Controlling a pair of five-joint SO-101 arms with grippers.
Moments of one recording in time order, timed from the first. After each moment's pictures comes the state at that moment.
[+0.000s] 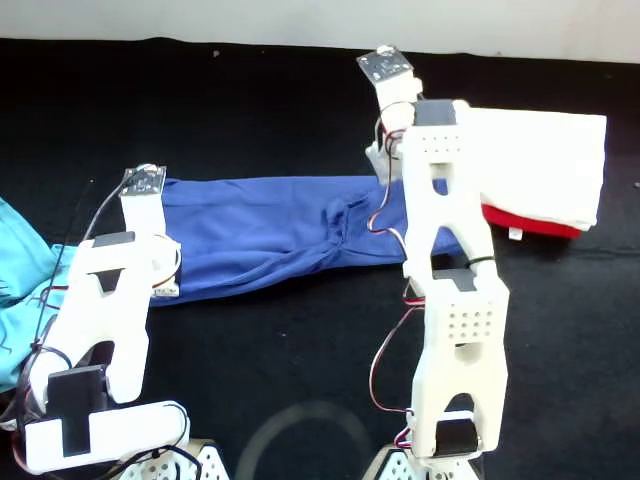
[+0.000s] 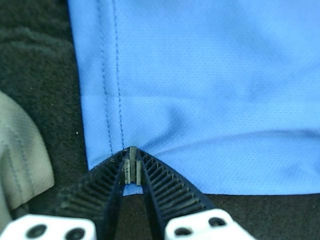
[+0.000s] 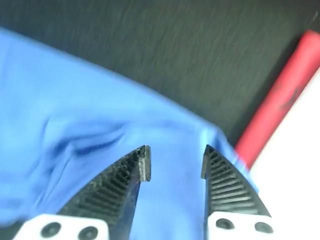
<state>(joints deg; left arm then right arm) -17.3 -6.9 47.9 41.9 -8.2 -11.3 40.8 -47.9 85.6 21.2</state>
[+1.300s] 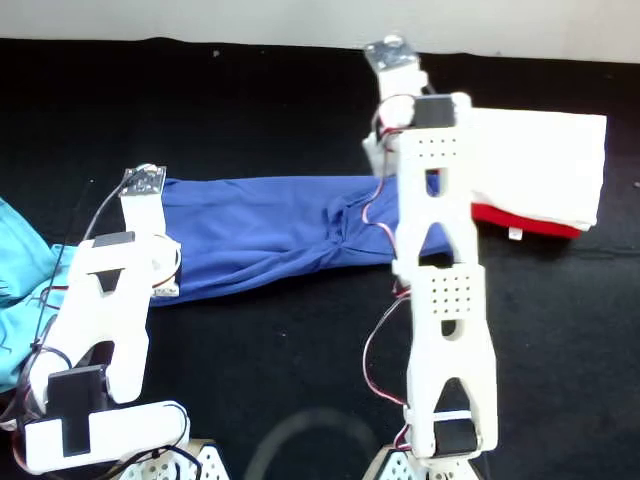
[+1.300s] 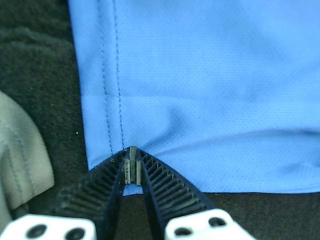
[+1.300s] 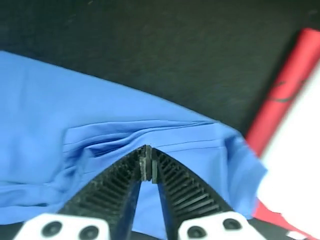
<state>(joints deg) -17.3 -6.9 47.9 41.9 -8.2 -13.3 59.0 -81.7 100.4 14.0</state>
